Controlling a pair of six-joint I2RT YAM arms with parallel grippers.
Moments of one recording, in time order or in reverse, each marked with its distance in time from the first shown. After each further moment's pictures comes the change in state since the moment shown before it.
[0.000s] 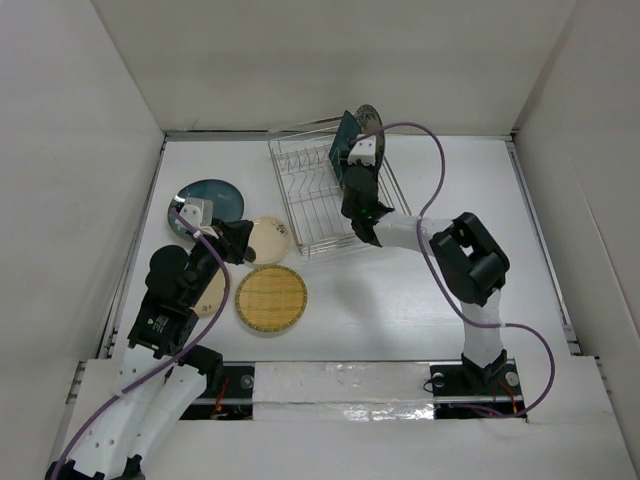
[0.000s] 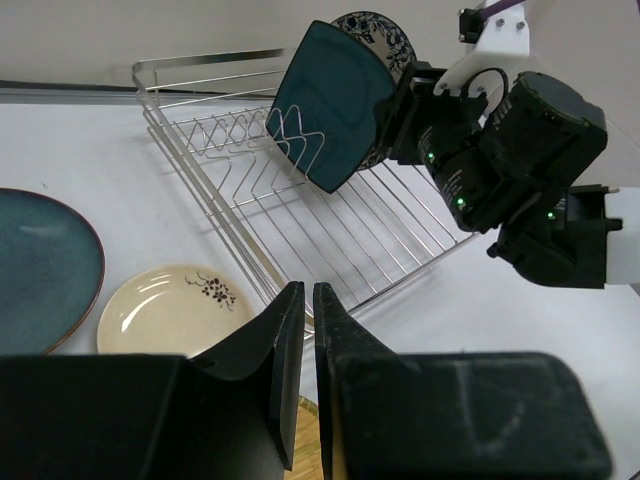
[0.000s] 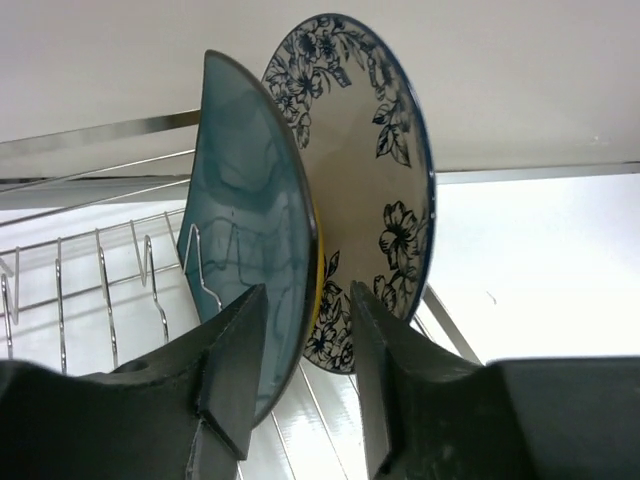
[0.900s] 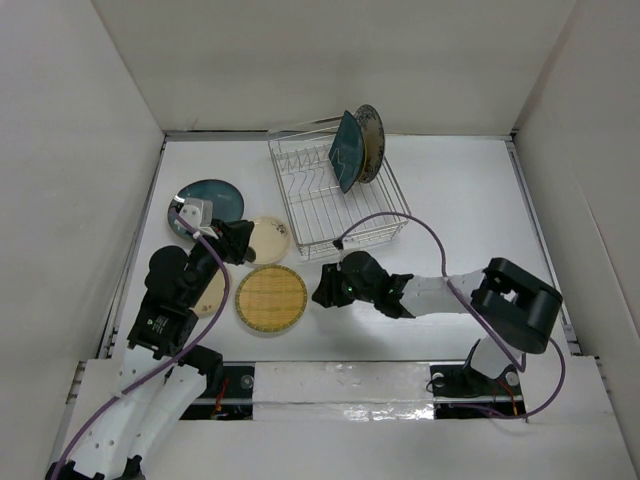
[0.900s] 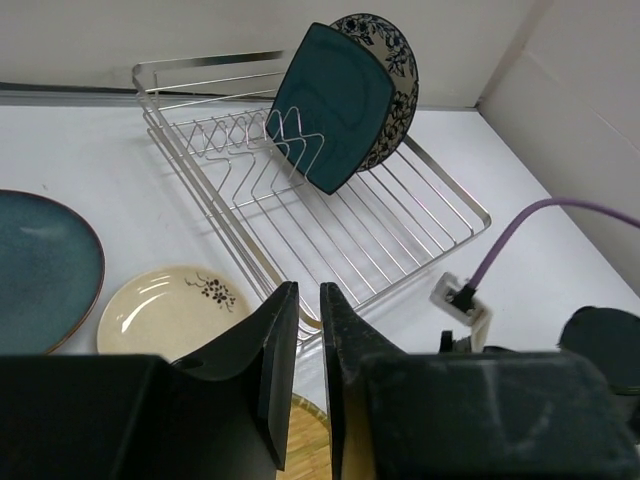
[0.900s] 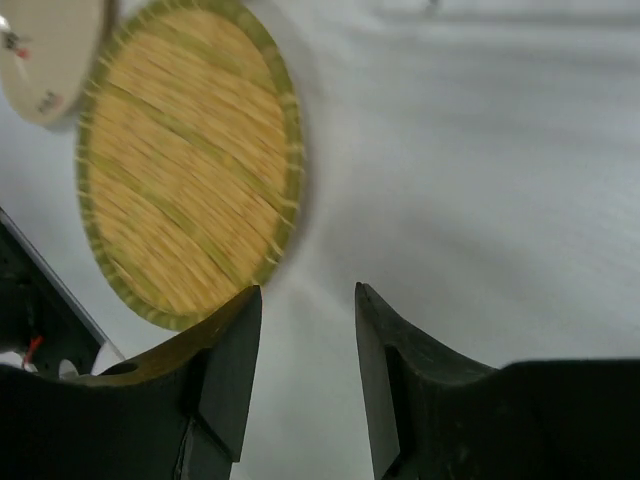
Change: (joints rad) left arm 0.000 -0.003 0.000 0.000 -0.001 0.000; right arm 0.301 -0.463 -0.617 -0.468 -0.833 0.787
